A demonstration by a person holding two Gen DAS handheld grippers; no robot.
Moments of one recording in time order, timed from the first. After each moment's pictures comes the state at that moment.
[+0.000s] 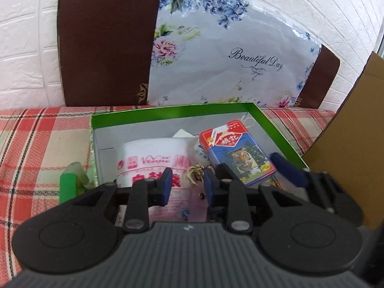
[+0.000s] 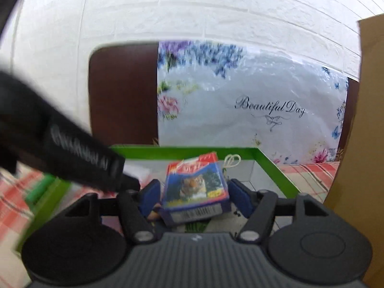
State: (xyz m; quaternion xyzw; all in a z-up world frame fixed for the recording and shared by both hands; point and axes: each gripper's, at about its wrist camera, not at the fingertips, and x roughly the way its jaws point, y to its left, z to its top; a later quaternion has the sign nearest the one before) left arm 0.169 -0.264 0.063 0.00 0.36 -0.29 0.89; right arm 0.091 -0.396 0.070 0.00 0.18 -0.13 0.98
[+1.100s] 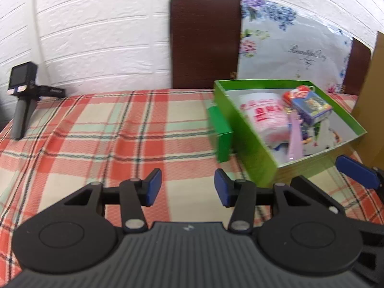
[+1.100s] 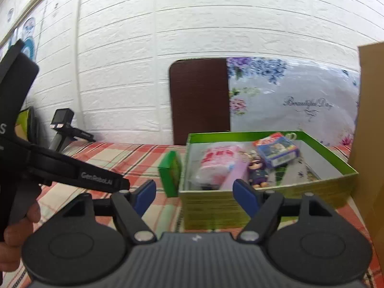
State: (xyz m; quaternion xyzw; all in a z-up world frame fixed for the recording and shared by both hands) left arm 0.088 -0.120 0.051 0.05 0.32 -0.16 0.93; right arm -0.010 -0.275 0.086 0.03 0.19 -0.04 0.98
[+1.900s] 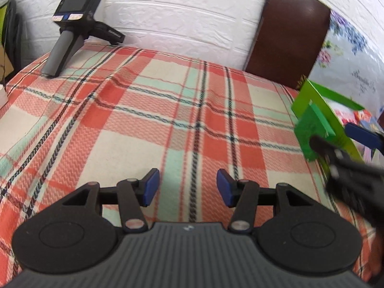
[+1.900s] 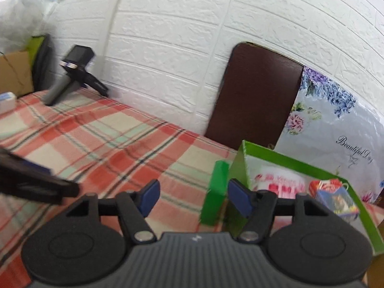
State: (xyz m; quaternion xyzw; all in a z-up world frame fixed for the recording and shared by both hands) left arm 0.139 -0.012 0.003 -0.06 0.37 -0.10 0.92; right arm 0.113 -0.189 0.067 -0.14 0.25 -0.03 0.96
